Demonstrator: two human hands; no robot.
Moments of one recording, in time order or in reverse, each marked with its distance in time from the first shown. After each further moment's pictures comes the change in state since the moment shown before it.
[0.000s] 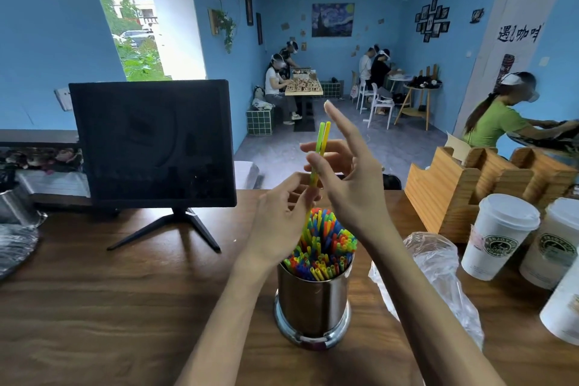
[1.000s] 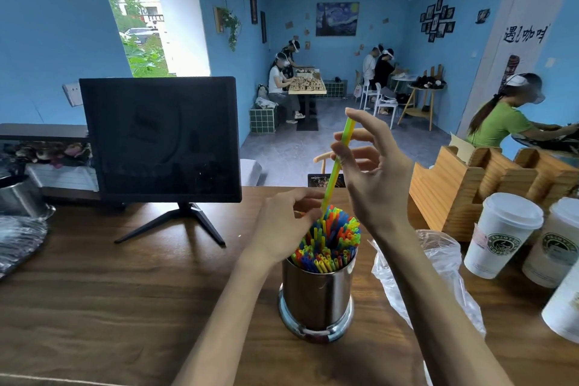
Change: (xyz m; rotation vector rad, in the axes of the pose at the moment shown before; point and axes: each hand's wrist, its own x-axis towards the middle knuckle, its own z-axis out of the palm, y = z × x) left_hand -0.002 -0.029 -0.003 0.150 -0.113 -0.079; right_hand -0.001 0.008 -0.009 -0.206 0.212 -0.155
